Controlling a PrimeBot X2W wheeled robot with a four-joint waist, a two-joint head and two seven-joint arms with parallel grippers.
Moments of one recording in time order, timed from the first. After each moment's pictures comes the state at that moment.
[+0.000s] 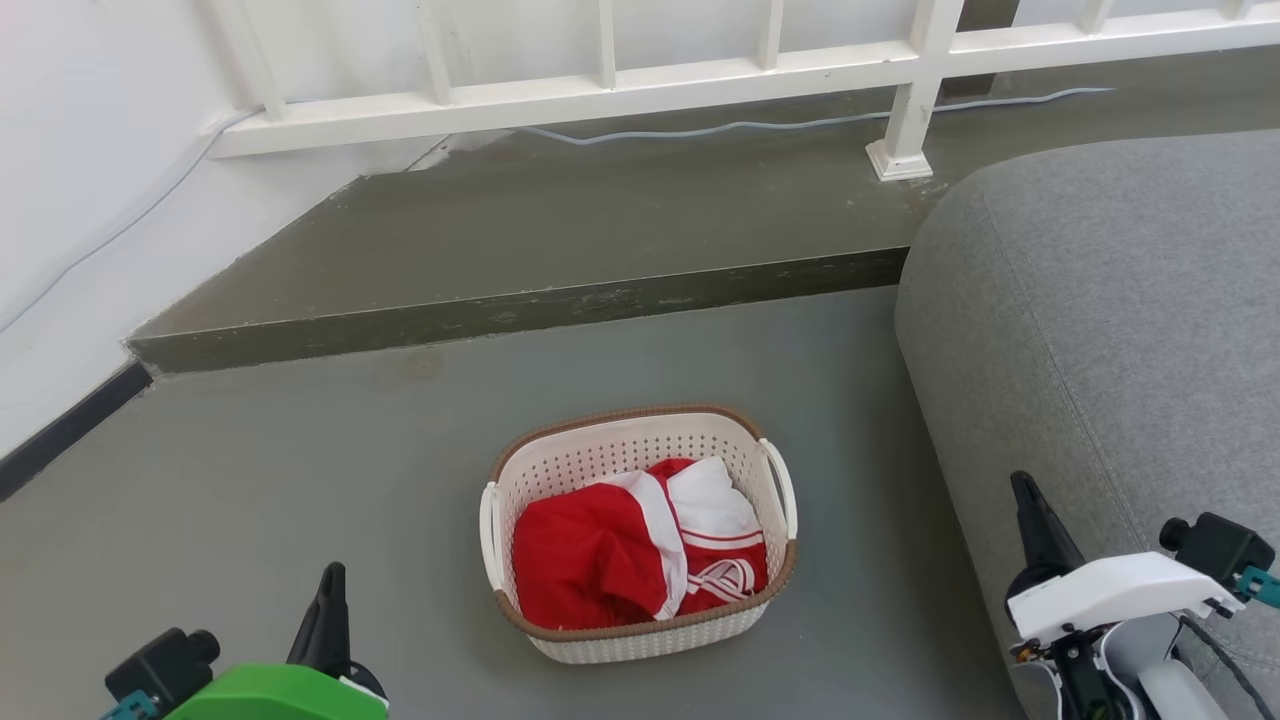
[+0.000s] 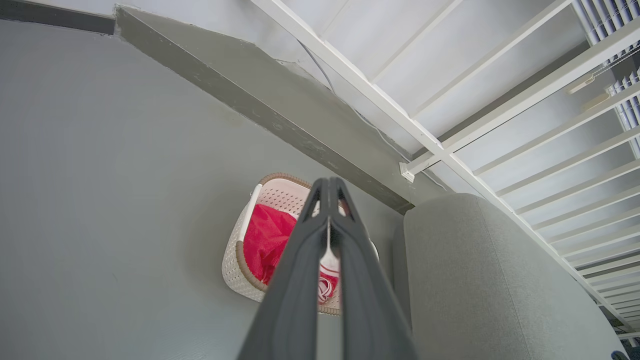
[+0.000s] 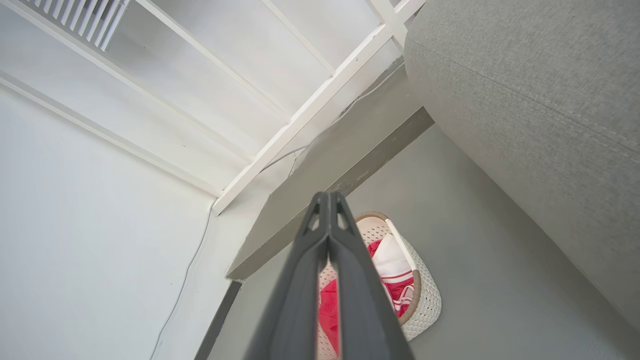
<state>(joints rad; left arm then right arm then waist) 0.10 0.08 -0.17 0.15 -0.93 0.02 -0.13 0.05 -0.13 0.18 0.22 0.92 -0.03 -0.13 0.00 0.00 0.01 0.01</state>
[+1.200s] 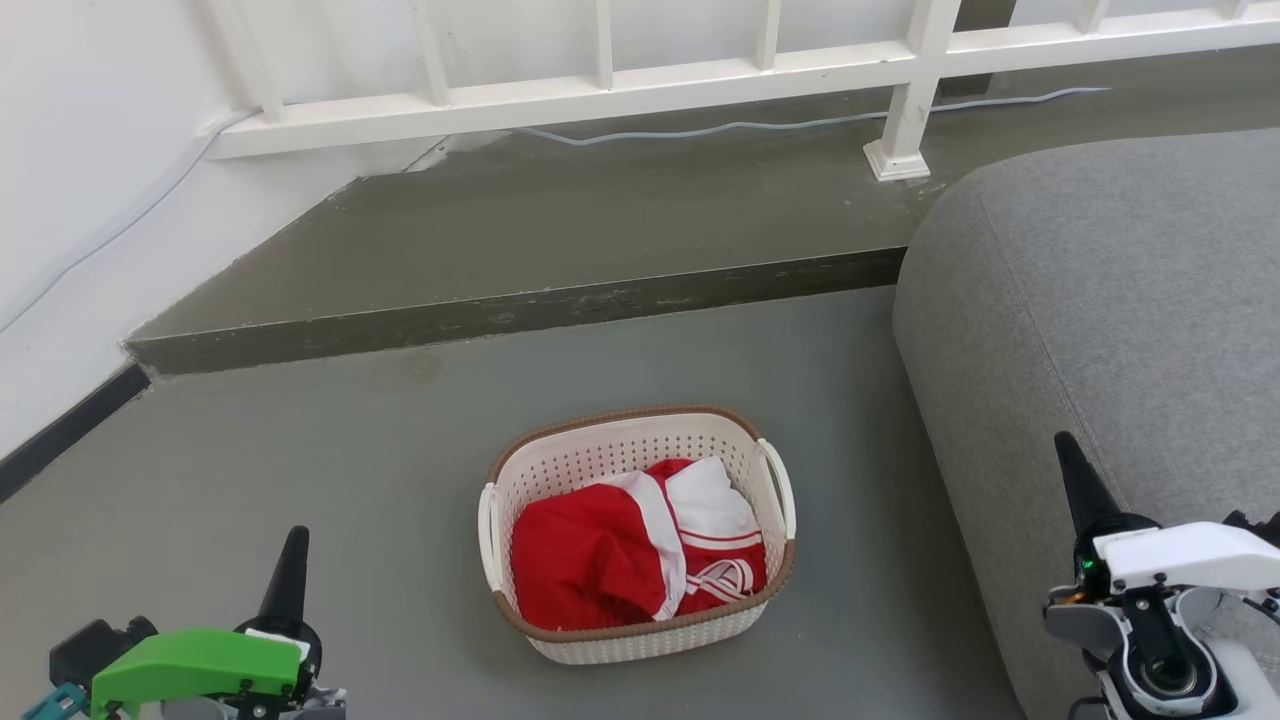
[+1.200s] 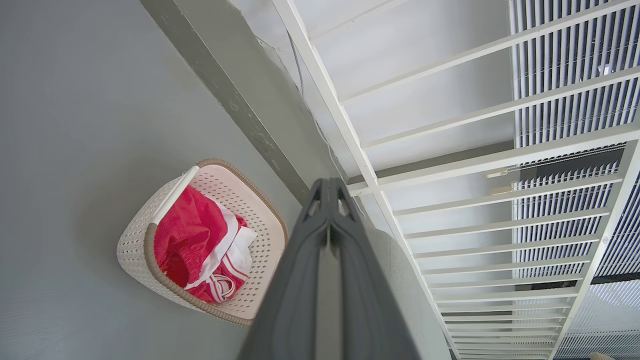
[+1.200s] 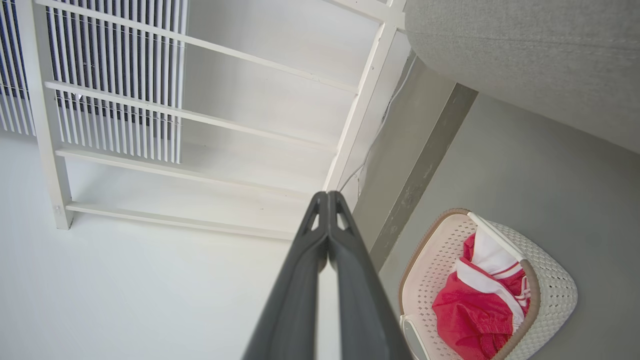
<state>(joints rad) 0.02 0.09 -0.08 0.21 -1.37 -0.05 -0.03 0.00 -0.11 0.05 0.24 1.35 0.05 -0.03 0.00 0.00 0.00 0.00</state>
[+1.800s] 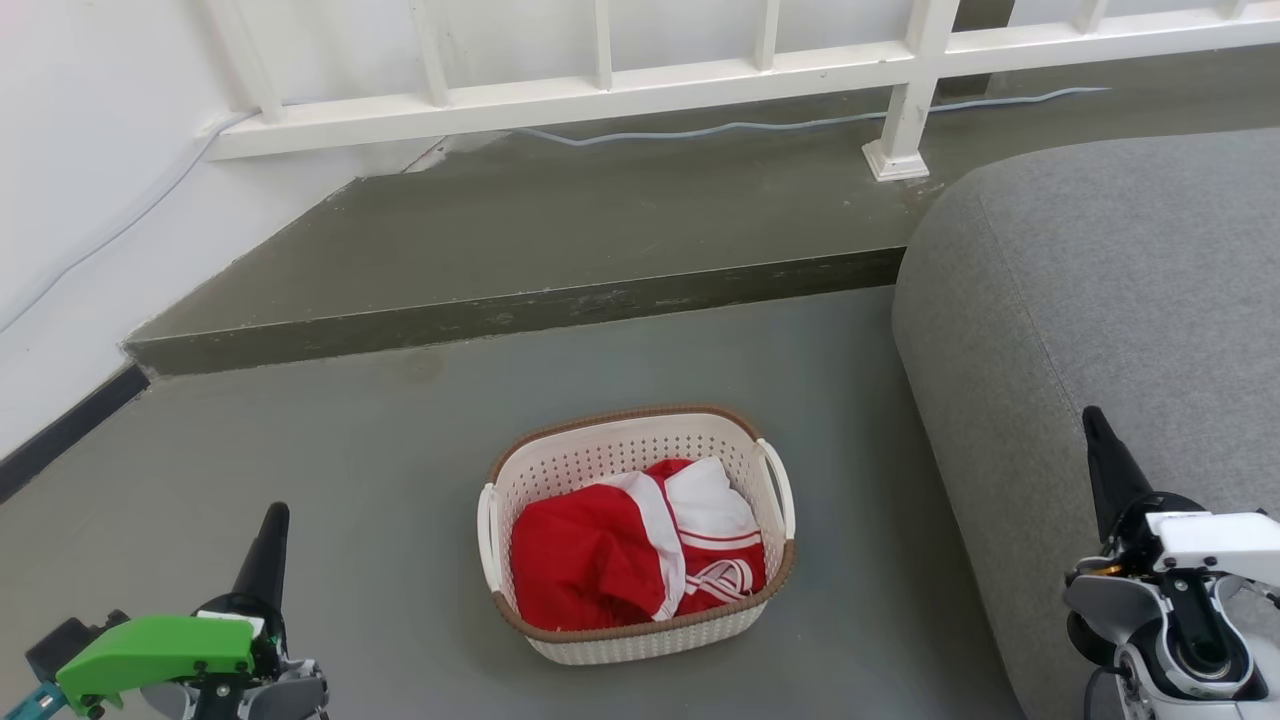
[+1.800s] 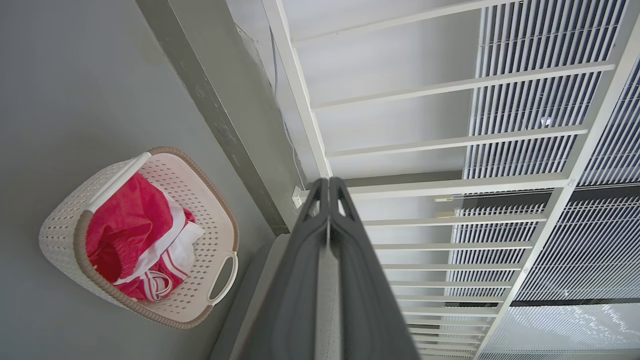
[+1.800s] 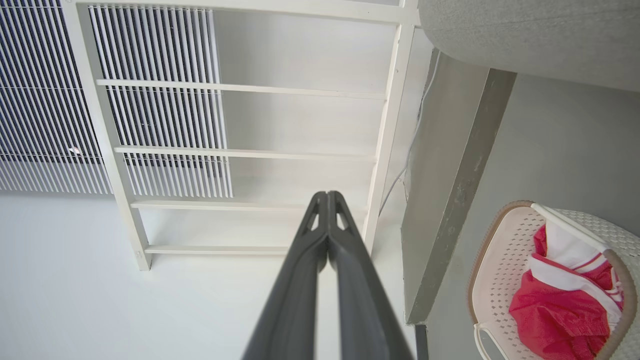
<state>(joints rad) -0.02 0.09 -0.03 0.24 -1.57 -0.09 0.02 -0.04 -0.10 -0.02 0.25 1.57 0.09 0.02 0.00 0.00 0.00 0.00</state>
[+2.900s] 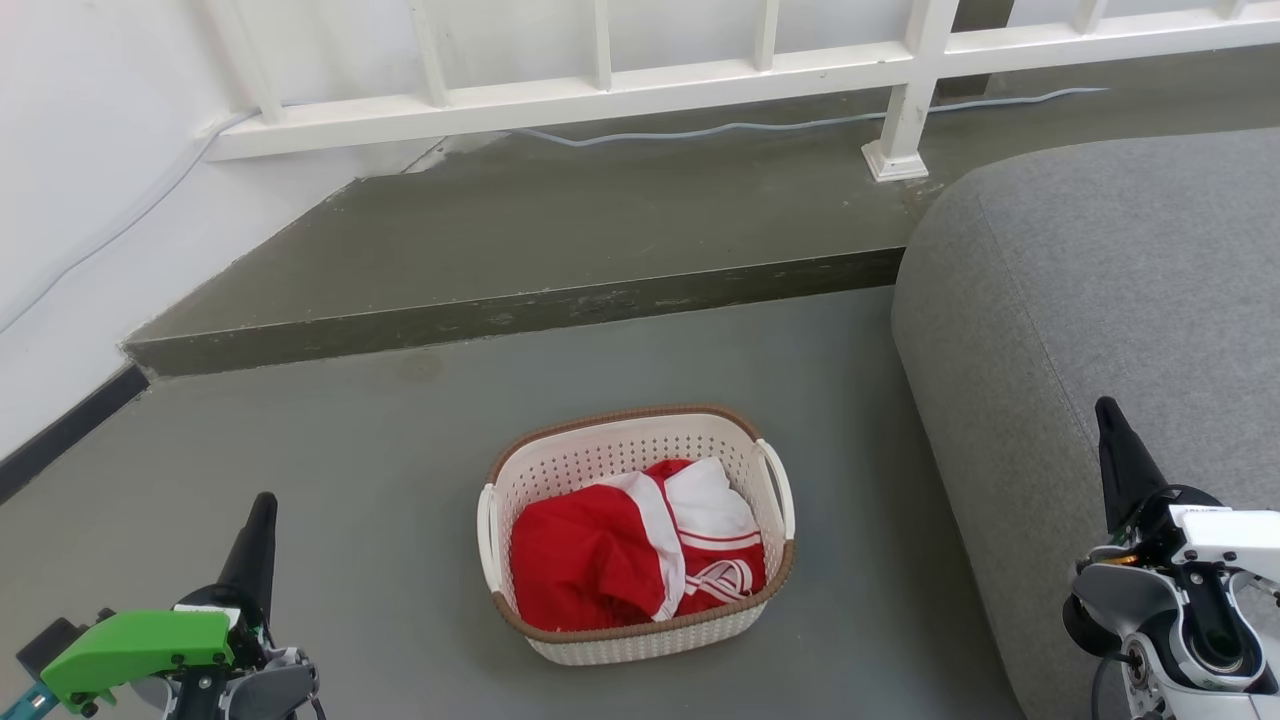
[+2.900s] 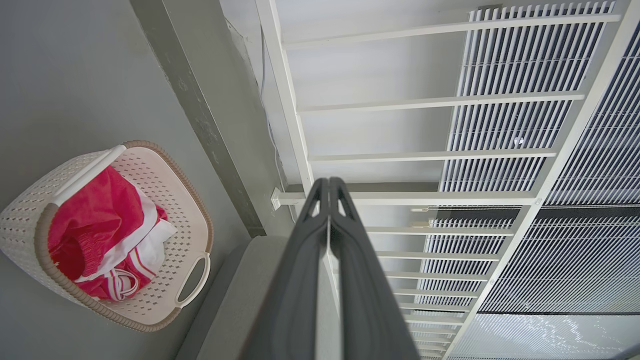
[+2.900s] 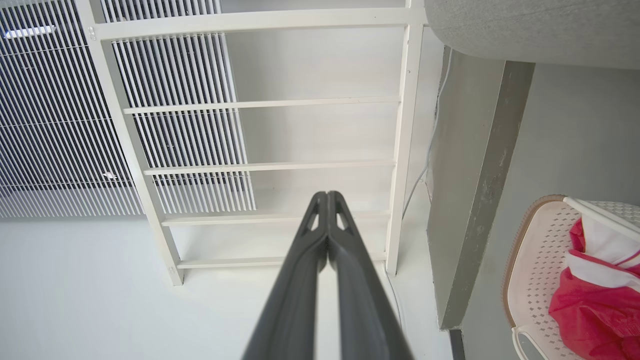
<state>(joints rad) -0.04 0.09 -0.01 0.26 -1.67 -0.11 0.04 -0.05 -0.09 -0.05 0.27 1.67 0.11 0.04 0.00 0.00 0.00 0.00</state>
